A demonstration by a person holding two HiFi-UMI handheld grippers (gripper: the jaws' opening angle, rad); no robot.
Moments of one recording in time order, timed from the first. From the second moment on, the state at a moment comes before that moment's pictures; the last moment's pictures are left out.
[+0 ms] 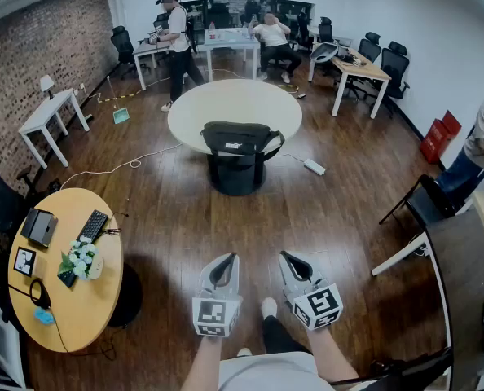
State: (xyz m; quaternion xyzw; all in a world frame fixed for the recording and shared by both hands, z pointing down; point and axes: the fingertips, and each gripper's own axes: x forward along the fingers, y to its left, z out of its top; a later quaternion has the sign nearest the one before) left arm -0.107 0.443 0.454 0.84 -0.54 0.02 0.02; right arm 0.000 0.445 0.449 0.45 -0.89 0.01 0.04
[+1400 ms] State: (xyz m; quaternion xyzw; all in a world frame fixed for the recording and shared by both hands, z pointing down) left arm -0.033 -0.229 0.487 0.91 -0.40 0.07 0.01; right arm 0.055 -0.226 0.495 0.49 -0.87 0.04 0.09
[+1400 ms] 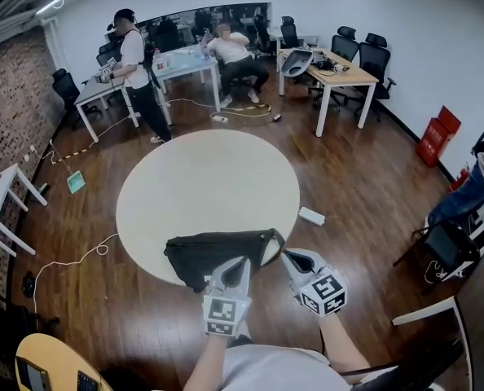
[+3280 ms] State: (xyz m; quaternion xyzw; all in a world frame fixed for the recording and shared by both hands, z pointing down) left arm 0.101 -0.397 0.788 0.67 -0.47 0.11 0.57; right arm 0.089 -0.447 0.827 0.08 -0.80 0.26 0.53
